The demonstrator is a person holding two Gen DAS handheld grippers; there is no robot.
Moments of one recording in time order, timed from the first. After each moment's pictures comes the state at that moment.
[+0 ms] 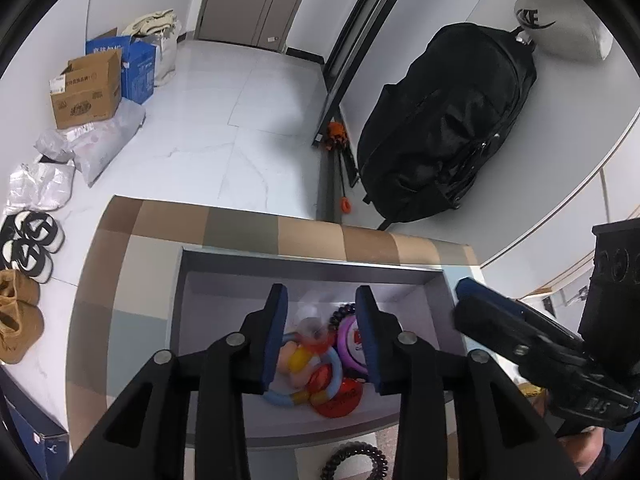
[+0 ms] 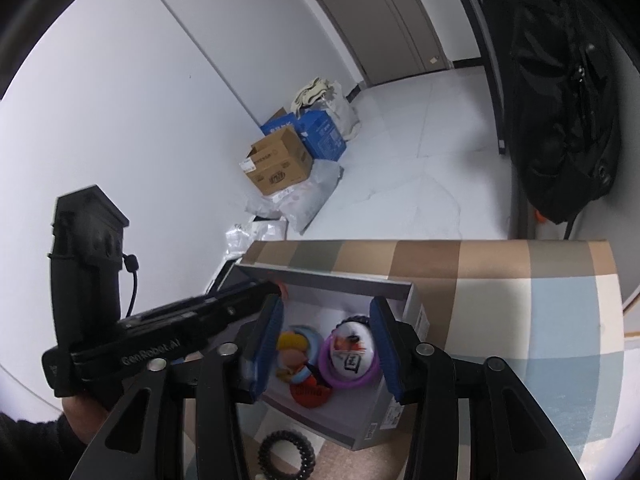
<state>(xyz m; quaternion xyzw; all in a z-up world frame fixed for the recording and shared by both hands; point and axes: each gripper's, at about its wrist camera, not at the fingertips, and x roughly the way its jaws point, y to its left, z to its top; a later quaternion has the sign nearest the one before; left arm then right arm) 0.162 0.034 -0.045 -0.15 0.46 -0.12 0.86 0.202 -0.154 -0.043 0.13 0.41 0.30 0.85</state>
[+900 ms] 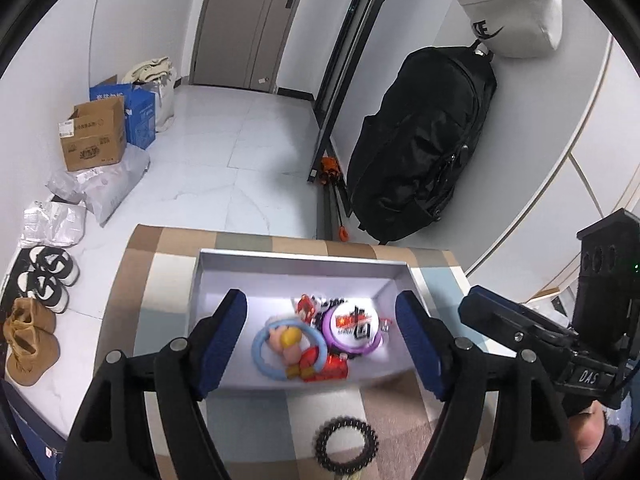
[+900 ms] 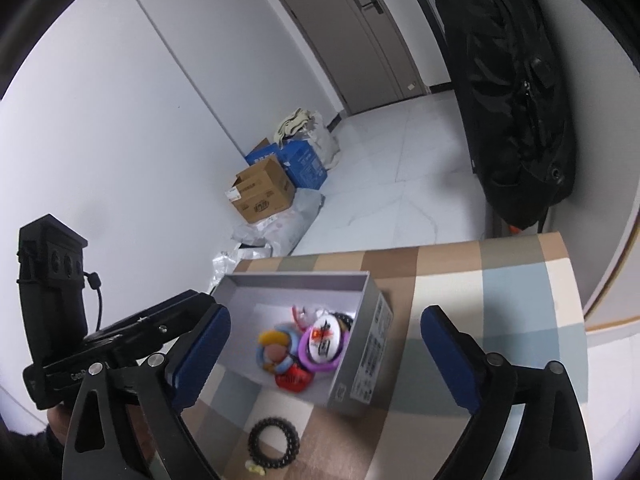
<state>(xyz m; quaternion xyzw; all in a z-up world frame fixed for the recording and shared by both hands) 0.113 0.025 -0.019 -0.11 0.39 -0.12 0.91 0.166 -0.185 -0.037 0.15 0.38 0.27 0.87</state>
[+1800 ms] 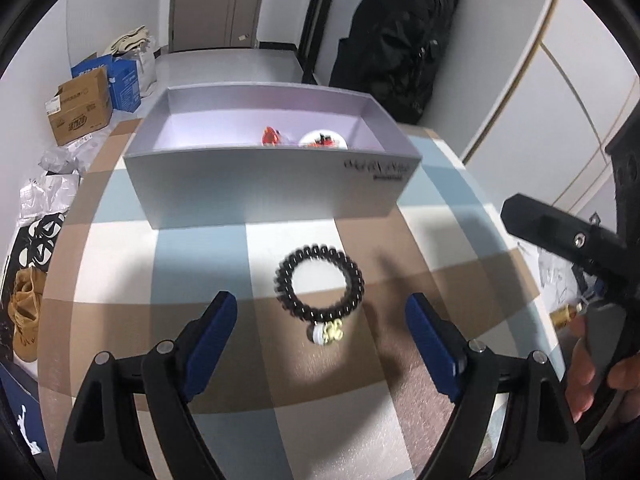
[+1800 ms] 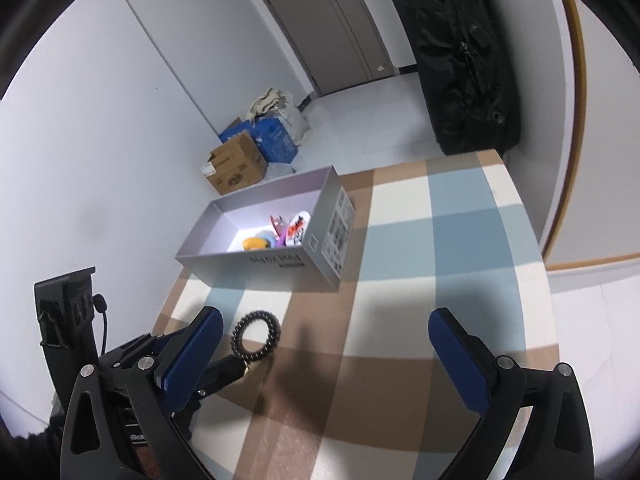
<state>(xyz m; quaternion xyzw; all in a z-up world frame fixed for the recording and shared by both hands) 0.056 -0.007 -0.070 -0.05 0.47 -0.14 0.87 0.083 -0.210 -0.055 0.13 0.42 0.21 0.87</state>
